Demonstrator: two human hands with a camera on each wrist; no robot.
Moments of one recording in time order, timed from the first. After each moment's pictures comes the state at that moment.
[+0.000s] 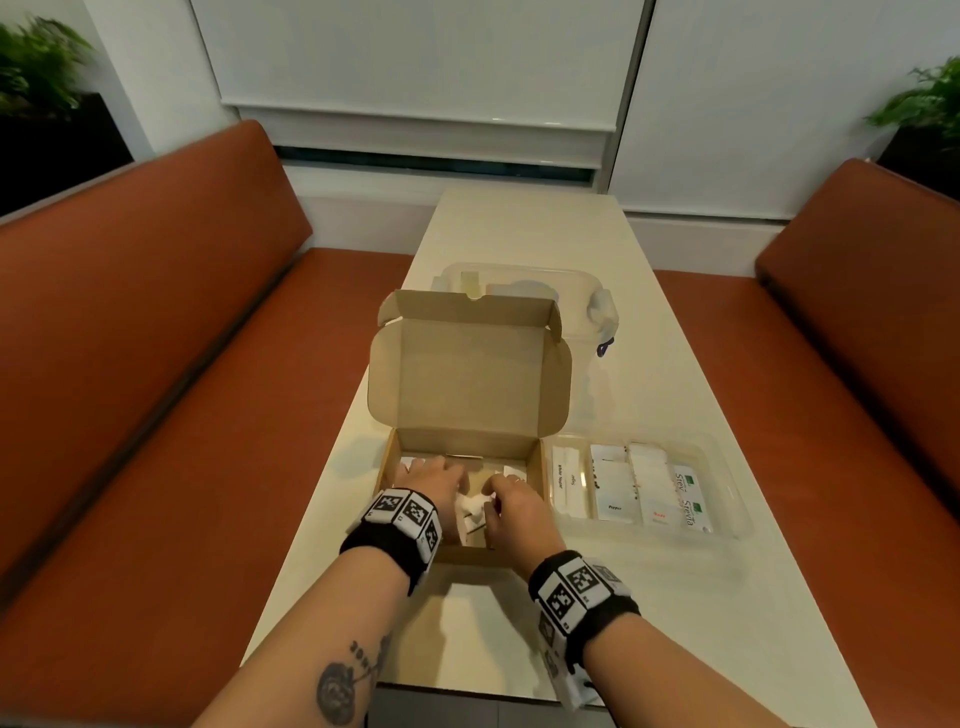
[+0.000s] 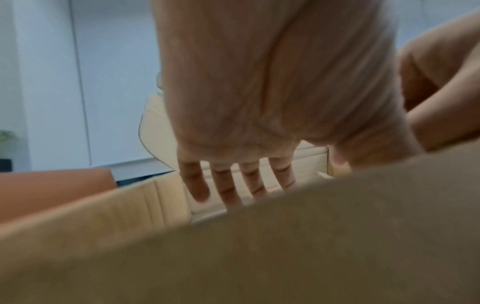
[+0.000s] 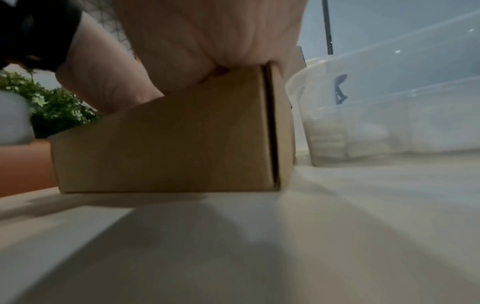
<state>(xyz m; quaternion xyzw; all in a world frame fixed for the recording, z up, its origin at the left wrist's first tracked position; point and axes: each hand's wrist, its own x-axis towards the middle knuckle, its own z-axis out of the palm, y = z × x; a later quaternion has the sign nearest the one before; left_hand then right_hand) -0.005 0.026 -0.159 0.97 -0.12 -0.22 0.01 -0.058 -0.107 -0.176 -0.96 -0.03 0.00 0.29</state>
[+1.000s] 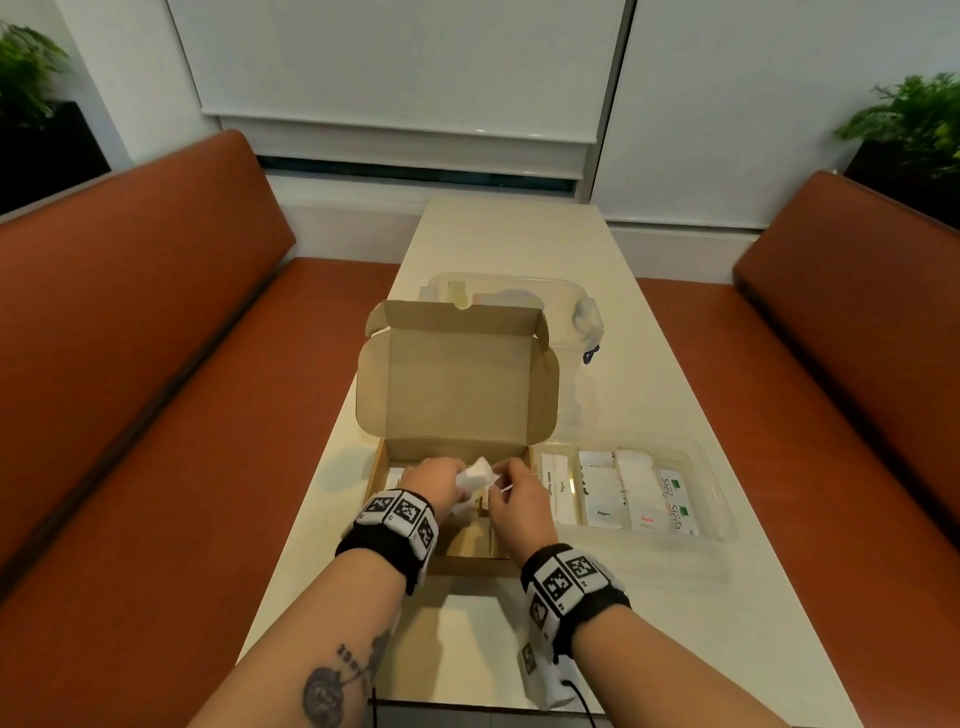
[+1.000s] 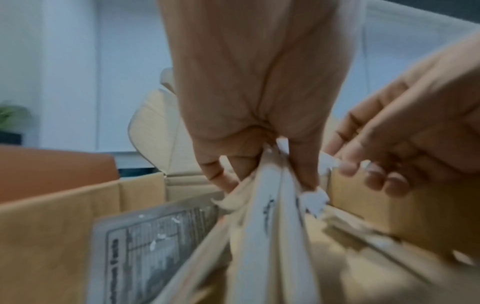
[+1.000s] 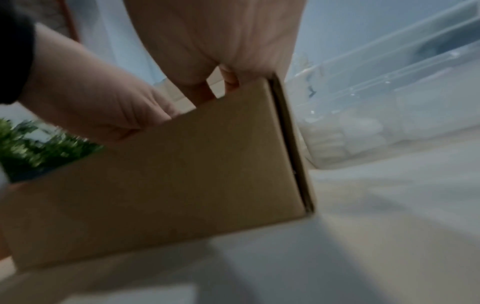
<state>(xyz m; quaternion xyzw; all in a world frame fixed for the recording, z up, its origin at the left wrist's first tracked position) -0.002 0.010 -0.126 0.96 -0.11 -0.20 0.18 -0.048 -0.109 -0.162 -0.89 0.09 -0.05 0.45</state>
